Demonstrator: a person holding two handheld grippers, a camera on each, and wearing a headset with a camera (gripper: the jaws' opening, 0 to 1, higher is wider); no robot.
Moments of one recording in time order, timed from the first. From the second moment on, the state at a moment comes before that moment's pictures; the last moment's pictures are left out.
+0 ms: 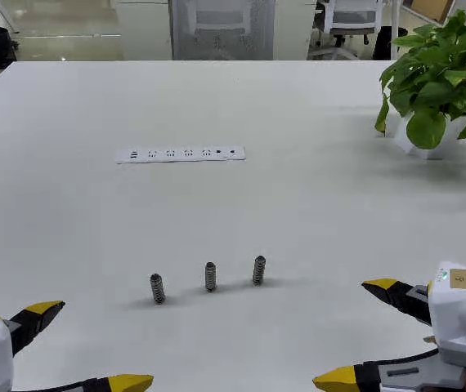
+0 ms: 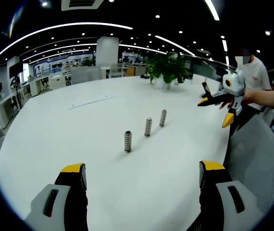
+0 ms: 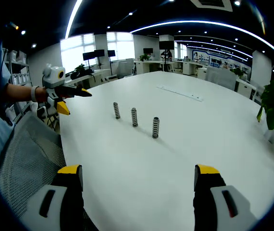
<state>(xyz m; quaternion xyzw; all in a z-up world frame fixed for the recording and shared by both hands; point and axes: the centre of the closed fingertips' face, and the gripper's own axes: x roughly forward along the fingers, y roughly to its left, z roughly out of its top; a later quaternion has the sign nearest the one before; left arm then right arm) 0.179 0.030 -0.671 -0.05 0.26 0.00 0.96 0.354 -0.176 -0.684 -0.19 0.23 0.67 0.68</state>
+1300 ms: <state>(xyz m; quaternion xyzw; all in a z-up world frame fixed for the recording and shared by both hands) 0.179 0.031 -0.673 -0.05 0.26 0.00 0.96 0.359 -0.184 -0.683 -0.20 0.23 0.66 0.68</state>
